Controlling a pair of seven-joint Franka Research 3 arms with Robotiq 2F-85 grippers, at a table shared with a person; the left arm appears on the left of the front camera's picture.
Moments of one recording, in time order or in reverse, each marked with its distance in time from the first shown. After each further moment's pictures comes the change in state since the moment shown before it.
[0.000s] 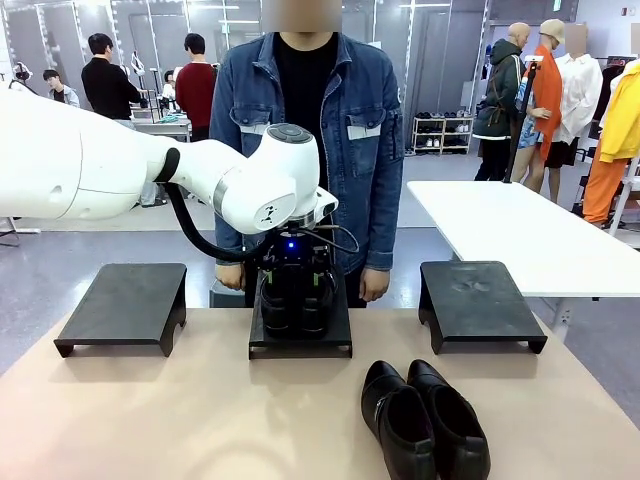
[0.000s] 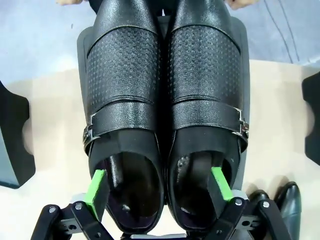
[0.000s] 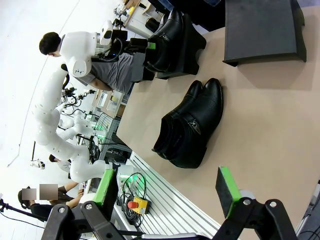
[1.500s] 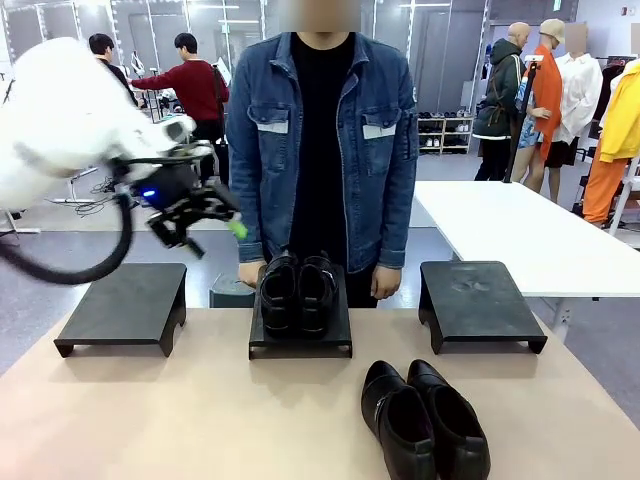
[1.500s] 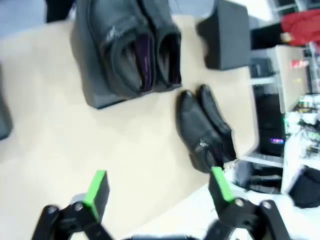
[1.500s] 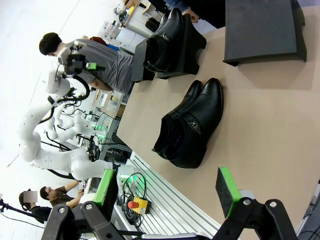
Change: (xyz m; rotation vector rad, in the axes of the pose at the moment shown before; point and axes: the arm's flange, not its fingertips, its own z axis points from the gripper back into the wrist) left arm -0.074 0.235 0.135 -0.695 0.081 0.004; right arm 0.000 0.000 0.000 0.001 0.001 -0.001
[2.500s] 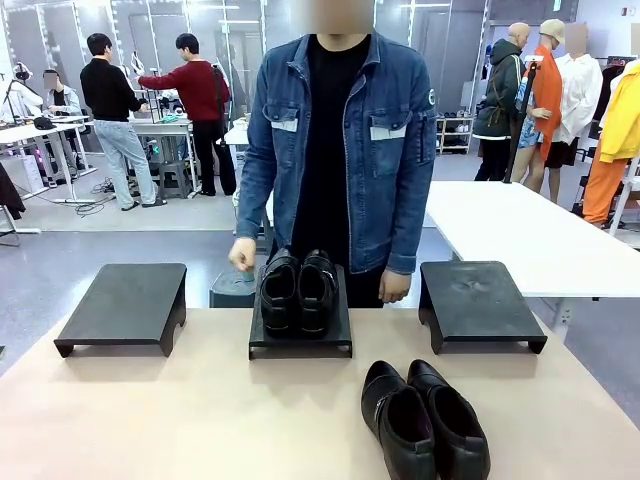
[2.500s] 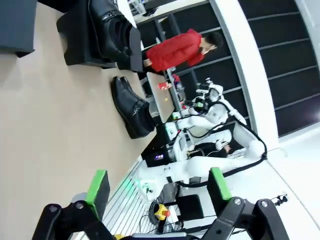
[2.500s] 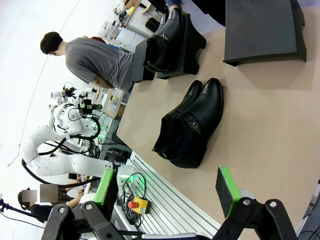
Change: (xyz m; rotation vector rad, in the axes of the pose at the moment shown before) left arm -0.243 0.296 0.099 -0.718 -0.286 0.095; right arm 0.000 0.000 0.000 0.000 0.000 0.000
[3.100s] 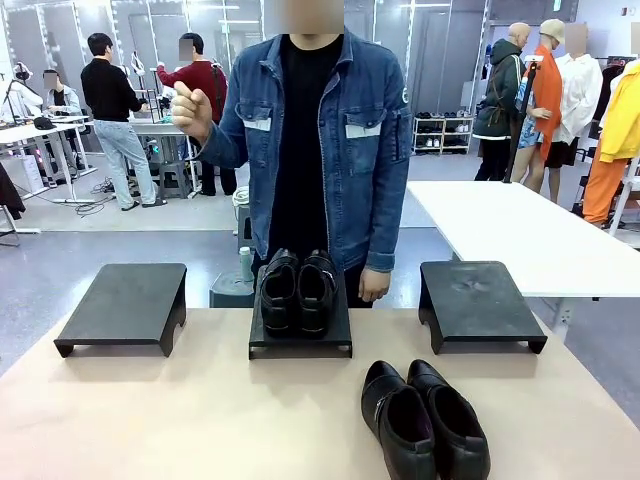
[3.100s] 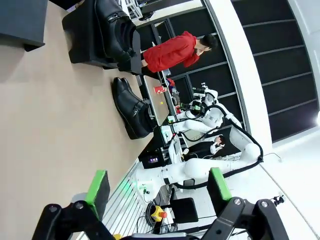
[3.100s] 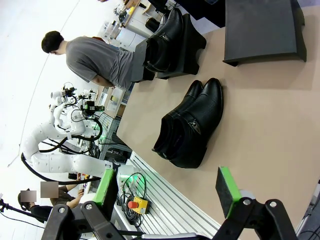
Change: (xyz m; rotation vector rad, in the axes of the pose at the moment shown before) left arm -0.005 0.018 0.008 -0.012 -0.014 0.030; right arm 0.000 0.000 0.000 0.000 0.000 0.000
